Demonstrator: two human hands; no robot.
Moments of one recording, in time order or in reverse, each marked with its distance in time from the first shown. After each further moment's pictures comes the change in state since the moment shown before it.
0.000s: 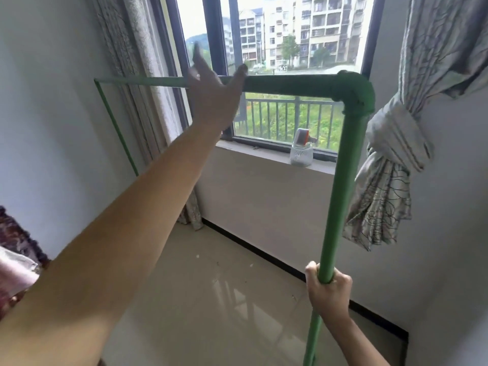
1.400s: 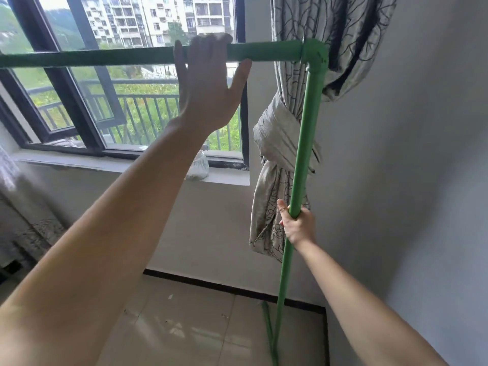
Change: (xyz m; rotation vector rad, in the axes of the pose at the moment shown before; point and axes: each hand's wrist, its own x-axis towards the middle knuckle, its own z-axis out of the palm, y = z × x) left_hand 0.097 0.016 0.338 0.342 0.026 0.803; right_hand 0.311 0.107 -0.069 -0.013 0.166 0.259
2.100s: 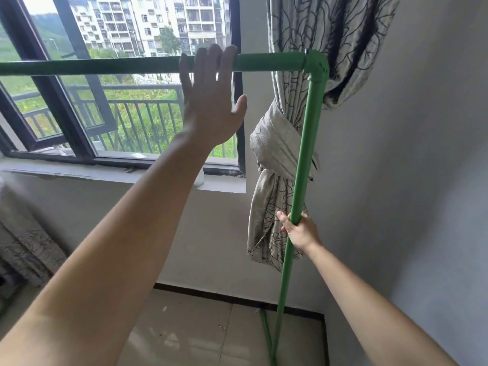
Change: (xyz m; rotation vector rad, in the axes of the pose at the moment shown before) left_hand 0.000 -0.008 0.023 0.139 -0.097 0.091; right_hand 0.018 -0.002 -0.010 -0.284 -0.120 -0.021
